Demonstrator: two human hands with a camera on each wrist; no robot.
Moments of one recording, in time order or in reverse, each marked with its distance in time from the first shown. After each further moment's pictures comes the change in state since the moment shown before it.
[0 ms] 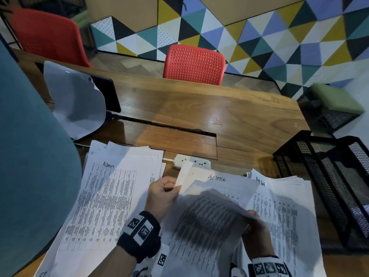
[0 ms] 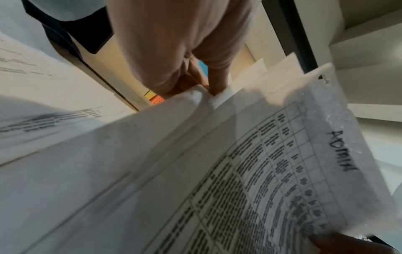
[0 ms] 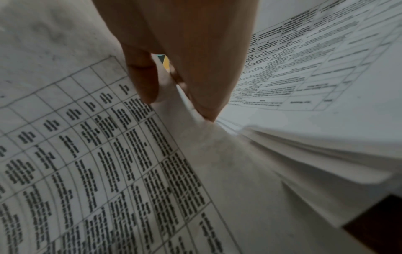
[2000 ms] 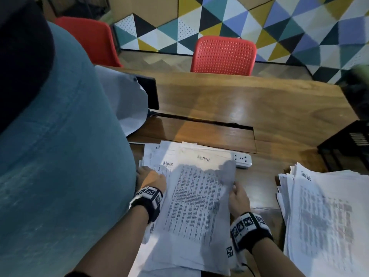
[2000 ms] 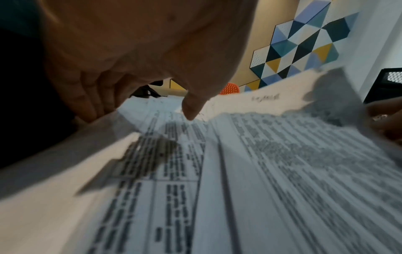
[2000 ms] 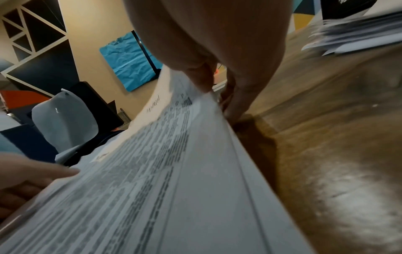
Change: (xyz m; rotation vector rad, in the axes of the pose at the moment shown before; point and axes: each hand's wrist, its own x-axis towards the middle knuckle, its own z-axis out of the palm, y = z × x) left_hand 0.049 0.010 -0.151 1.229 0.331 -0.398; right_hand -0.032 0.014 0.190 -0.752 -0.056 -0.086
